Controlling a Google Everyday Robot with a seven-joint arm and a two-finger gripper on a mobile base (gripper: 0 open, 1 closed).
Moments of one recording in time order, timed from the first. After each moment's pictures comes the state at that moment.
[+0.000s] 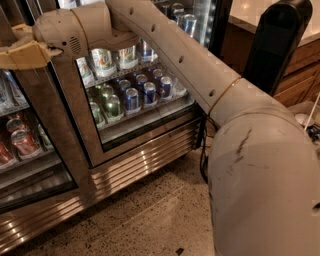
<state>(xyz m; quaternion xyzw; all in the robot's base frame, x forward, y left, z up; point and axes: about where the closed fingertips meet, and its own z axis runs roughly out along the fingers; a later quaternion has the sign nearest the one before) 0.479 0.276 1.039 -0.67 0.28 0.59 0.36</state>
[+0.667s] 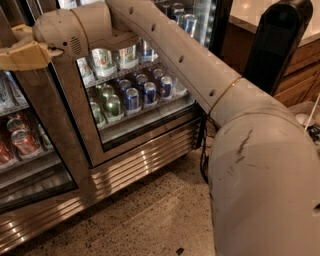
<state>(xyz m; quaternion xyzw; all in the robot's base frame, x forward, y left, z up) 0.474 0.274 1.039 -0.67 0.28 0.59 0.35</state>
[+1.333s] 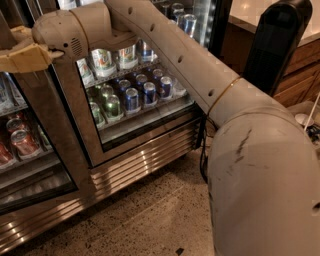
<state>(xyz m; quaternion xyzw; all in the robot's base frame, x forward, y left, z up) 0.466 0.270 1.038 -0.68 0.26 0.59 0.34</state>
